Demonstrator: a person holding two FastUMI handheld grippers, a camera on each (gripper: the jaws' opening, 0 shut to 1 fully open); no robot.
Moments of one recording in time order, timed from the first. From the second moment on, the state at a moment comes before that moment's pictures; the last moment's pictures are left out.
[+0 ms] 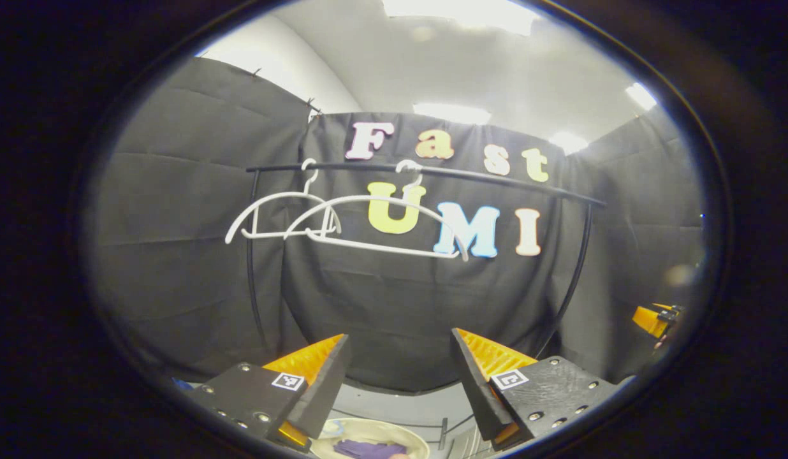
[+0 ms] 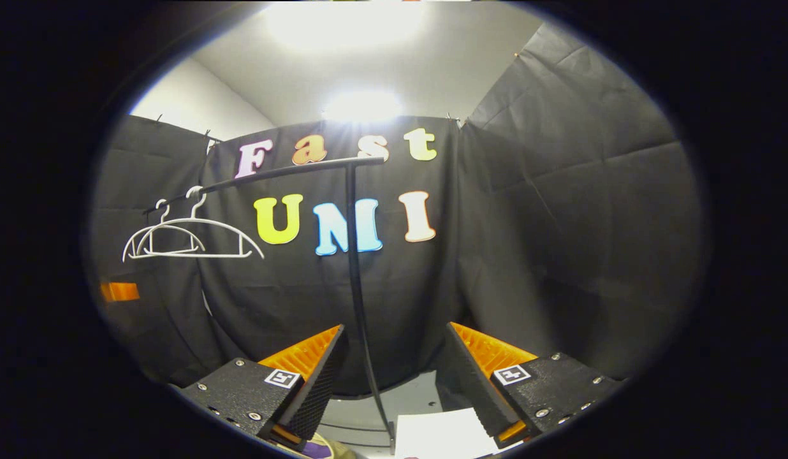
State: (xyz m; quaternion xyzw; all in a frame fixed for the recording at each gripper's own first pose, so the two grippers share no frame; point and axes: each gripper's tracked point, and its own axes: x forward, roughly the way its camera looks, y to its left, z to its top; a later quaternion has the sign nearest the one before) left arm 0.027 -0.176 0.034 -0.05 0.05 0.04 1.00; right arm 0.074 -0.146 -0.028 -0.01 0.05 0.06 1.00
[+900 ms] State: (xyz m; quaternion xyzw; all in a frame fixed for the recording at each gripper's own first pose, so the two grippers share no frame) left arm -0.006 -0.063 0.090 -0.03 -0.05 0.02 1.00; right arm 0.037 -0.079 0.022 0.03 -0.01 0.01 1.00
